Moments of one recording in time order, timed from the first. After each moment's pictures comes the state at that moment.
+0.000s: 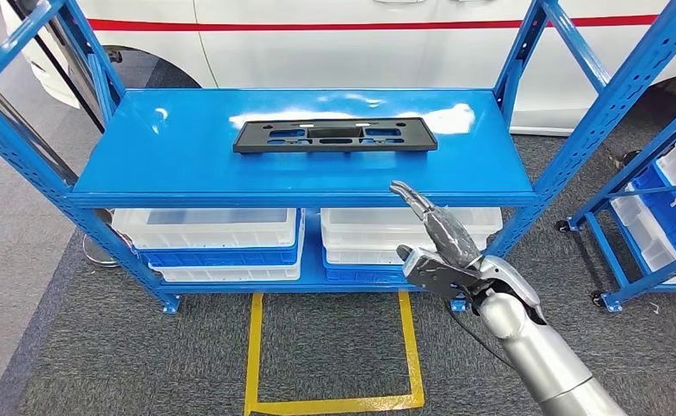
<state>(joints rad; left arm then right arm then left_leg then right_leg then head) 0.18 -0.24 1.20 -0.77 -0.59 -0.78 0.16 -0.43 -0.24 0.42 -1.43 0.49 -0.01 -0.26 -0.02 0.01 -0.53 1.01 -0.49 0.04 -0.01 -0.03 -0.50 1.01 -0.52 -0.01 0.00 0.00</state>
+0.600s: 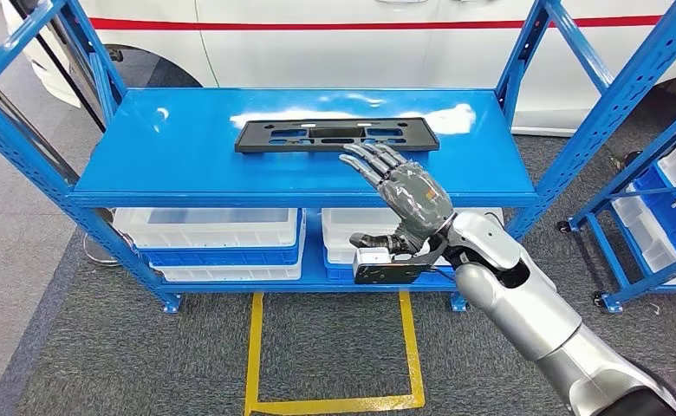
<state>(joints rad) 0.11 -0.22 1.43 -0.70 -0.89 -0.90 0.05 -0.69 -0.28 0.68 -1.48 0.79 -0.13 -0.18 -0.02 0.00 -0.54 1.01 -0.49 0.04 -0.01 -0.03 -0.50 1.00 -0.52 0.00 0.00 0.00</state>
